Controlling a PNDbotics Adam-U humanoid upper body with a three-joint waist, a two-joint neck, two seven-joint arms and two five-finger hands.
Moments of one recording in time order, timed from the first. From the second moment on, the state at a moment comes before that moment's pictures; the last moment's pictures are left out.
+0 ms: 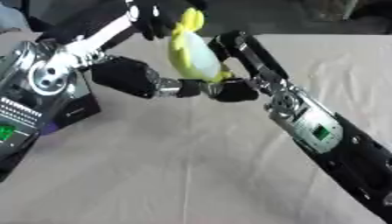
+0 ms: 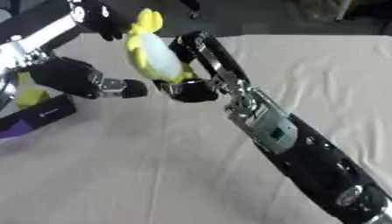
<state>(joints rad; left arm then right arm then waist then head) -0.84 0.52 -0.56 -1.89 -0.45 0.48 -0.36 -0.63 -0.41 0.52 -1.70 0.15 0.09 -0.16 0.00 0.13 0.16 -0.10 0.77</state>
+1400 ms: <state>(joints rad) -0.85 0.42 -0.58 -1.75 -0.48 0.50 -0.21 -0.63 -0.41 0.53 -1.75 0.16 0.09 -0.16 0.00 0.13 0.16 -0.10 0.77</state>
